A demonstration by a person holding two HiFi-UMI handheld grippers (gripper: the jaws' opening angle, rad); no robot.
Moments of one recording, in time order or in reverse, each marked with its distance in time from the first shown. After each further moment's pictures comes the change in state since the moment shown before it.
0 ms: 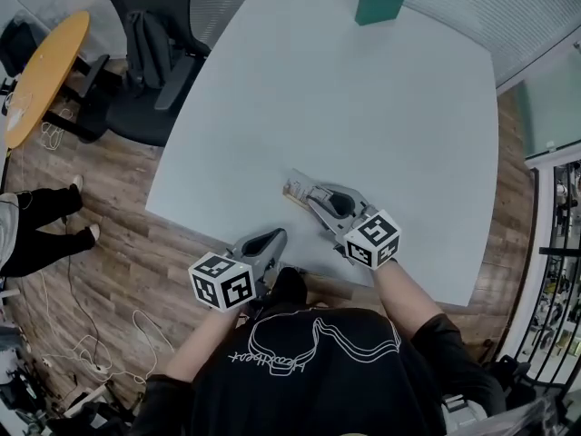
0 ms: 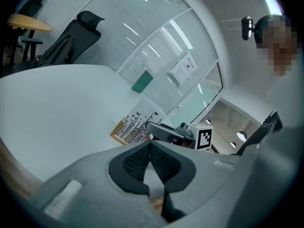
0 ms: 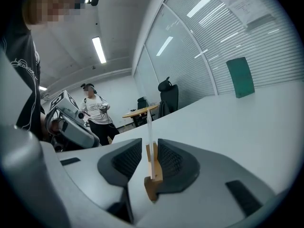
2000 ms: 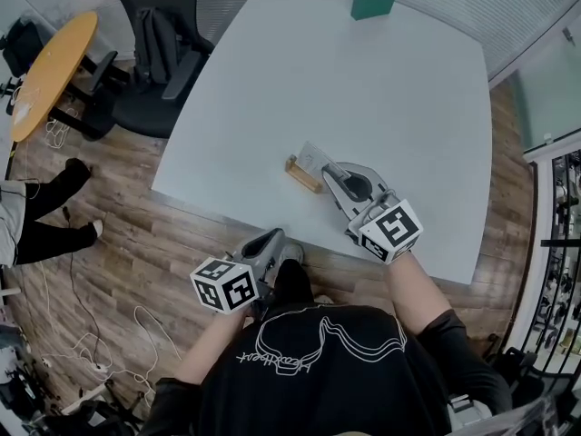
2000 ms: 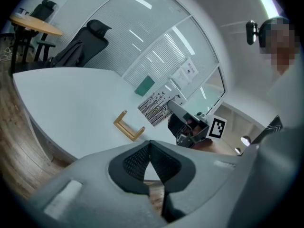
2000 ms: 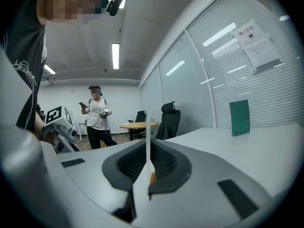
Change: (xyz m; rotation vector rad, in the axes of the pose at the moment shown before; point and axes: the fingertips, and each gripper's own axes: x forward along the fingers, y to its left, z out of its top) left arm -0.048 -0.031 -0.042 -0.035 -0.071 0.049; right arm -0.064 0.051 0.077 -0.226 -0.198 -0.065
